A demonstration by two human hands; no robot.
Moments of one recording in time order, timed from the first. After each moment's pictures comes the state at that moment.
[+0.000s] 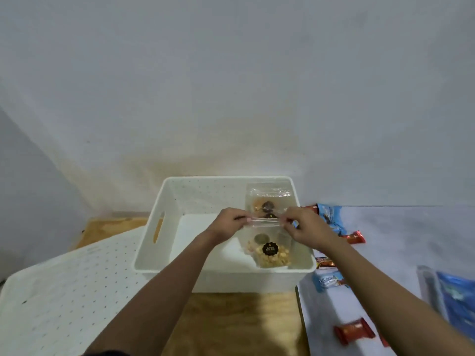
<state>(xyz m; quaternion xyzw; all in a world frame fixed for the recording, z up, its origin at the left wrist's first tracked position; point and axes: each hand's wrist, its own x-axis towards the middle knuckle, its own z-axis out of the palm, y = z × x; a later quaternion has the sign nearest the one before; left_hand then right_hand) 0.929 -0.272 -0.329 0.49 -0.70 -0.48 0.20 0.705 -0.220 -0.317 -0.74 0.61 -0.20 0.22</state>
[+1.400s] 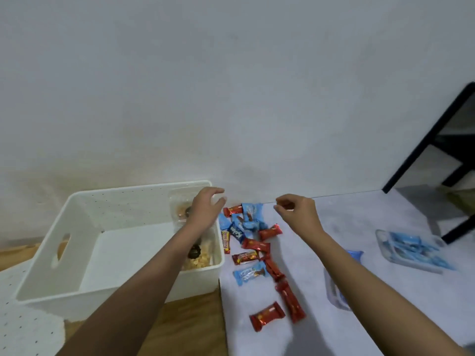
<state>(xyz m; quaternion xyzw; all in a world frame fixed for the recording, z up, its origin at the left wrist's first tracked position) 0.765 -0.244 -0.290 0.50 -0.72 -0.36 0.32 0.559 -0.149 -0.274 -0.52 0.75 -0.38 0.16</state>
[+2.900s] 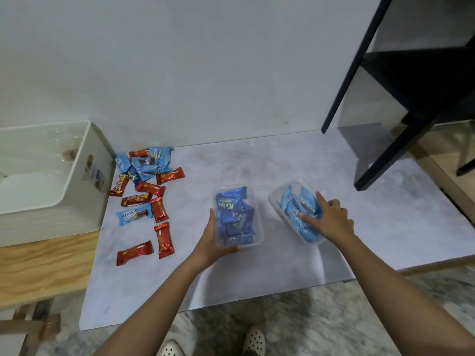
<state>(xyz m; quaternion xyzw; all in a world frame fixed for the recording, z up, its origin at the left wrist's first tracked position) 0.486 -0.004 -0.424 0.46 -0.64 -0.58 0.22 0.191 0.045 -0.416 -0.43 0.87 -0.05 0.24</state>
